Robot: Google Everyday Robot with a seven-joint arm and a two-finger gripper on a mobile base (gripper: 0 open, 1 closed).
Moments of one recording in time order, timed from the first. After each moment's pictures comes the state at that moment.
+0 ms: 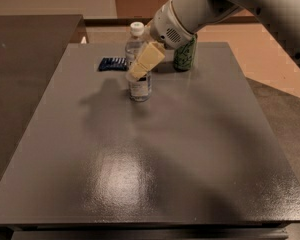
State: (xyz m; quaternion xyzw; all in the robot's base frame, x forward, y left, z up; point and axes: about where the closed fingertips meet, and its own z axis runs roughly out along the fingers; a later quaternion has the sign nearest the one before) arm 0.605 0.023 0.937 -0.61 0.69 0.20 0.34
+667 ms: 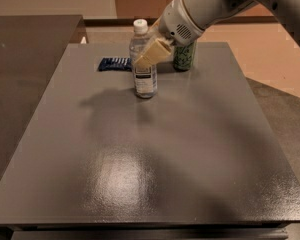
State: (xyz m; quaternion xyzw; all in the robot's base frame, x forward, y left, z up) arm 0.596 0.005 0.950 -0.61 0.69 0.20 0.34
